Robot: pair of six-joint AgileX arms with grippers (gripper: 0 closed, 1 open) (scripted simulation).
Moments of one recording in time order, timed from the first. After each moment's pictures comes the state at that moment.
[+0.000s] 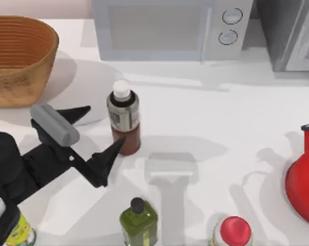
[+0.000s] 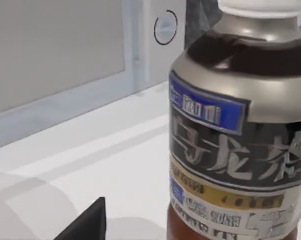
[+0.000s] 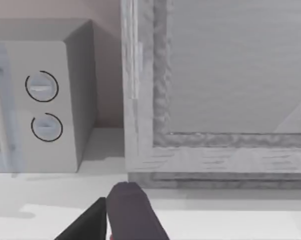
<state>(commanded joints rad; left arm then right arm) -0.28 1.94 0.27 1.55 0.54 0.08 0.00 0.00 0.00 0.00 0.00 0.00</state>
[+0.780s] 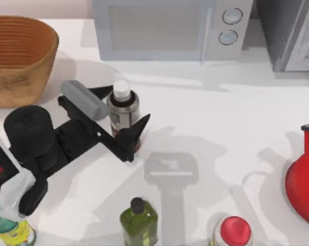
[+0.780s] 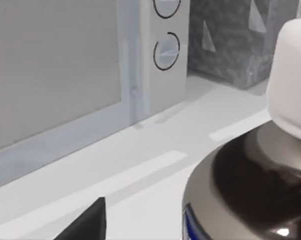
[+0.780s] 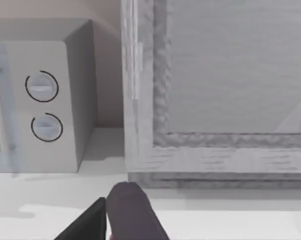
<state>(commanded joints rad) -0.38 1.99 0.48 1.40 0.44 0.06 0.00 0.00 0.00 0.00 0.00 0.00</state>
